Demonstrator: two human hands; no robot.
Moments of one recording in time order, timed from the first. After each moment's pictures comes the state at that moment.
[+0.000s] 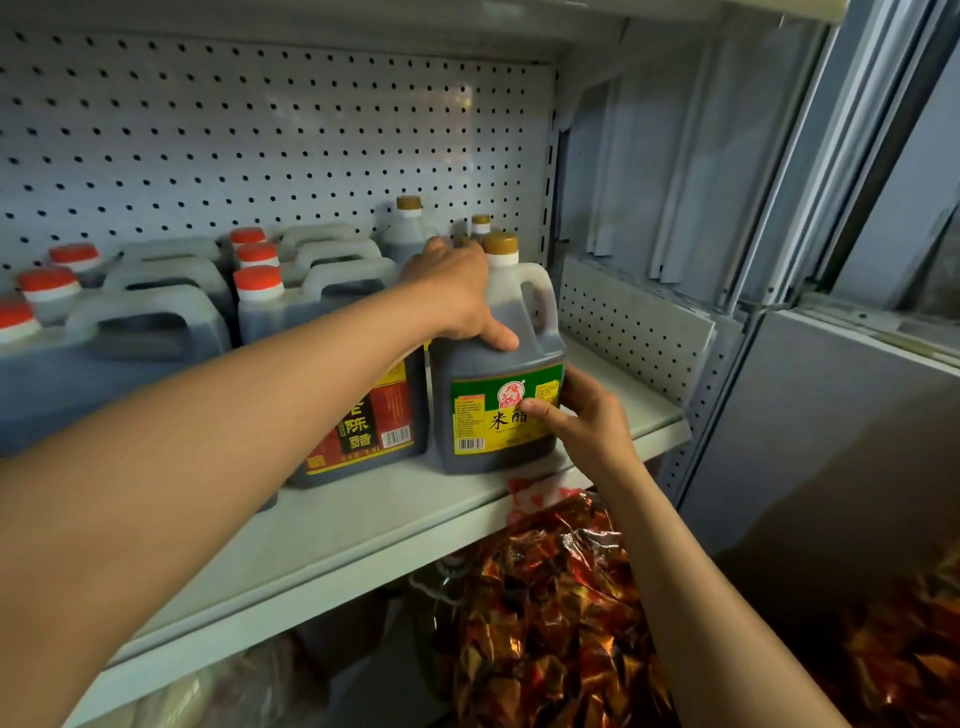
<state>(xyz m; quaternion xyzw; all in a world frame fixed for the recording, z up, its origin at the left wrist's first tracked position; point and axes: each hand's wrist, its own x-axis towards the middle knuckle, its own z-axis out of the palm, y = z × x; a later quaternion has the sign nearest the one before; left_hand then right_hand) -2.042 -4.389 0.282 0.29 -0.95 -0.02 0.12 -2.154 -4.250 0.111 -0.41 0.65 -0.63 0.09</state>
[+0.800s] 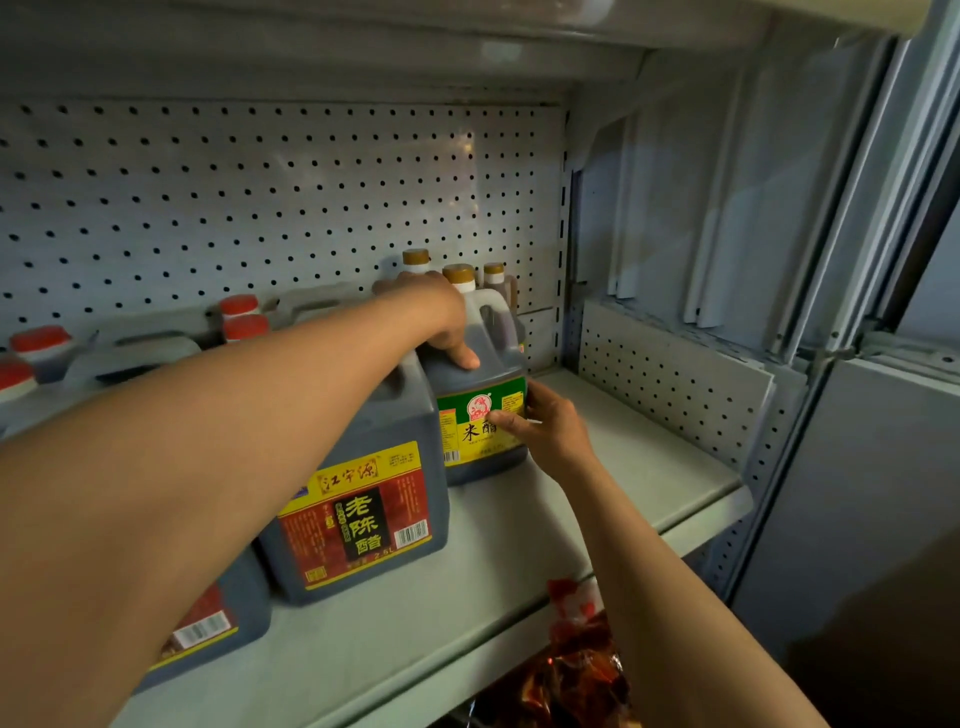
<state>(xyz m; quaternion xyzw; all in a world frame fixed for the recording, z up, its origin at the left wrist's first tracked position) -2.119 -4.501 0.293 0.40 -0.91 0.10 -0.01 -2.207 -4.376 0.111 -0.39 0.67 -0.62 0.11</state>
